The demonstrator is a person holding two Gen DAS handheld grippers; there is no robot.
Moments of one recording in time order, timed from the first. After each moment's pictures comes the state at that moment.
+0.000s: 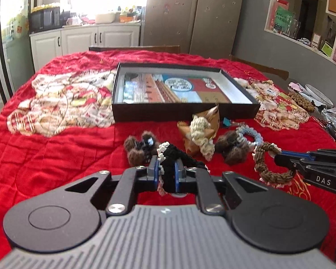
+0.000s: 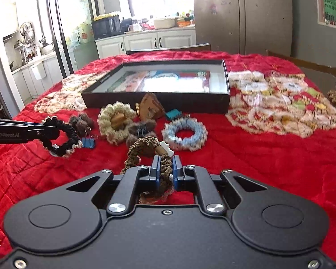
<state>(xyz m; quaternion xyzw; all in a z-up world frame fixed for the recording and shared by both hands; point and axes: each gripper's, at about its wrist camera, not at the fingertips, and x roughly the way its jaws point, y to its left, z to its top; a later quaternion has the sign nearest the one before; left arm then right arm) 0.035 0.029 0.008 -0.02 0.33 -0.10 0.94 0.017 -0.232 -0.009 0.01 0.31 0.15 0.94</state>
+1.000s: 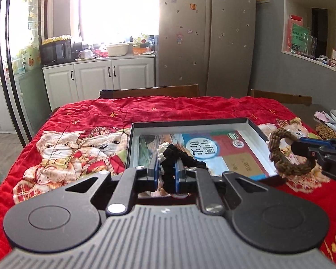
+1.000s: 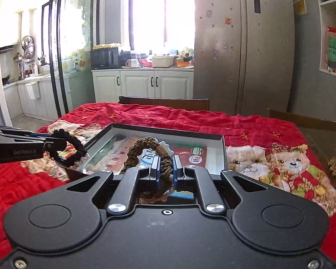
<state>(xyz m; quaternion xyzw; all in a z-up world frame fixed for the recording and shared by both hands) 0.139 0.018 0.053 0.01 0.26 -0.05 0.96 0.119 -0.204 0.063 -0.03 0.22 0.12 0.97</state>
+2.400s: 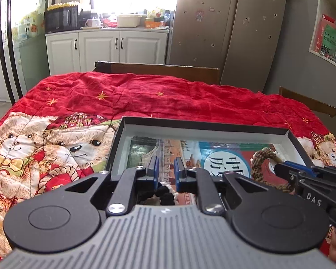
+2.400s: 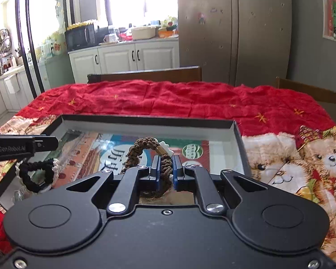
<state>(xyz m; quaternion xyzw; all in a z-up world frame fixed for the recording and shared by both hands) 0.281 0.018 -0.006 -0.05 0.32 -0.02 0.95 0.291 -0.188 -0.025 0.00 0.31 0.09 0.95</state>
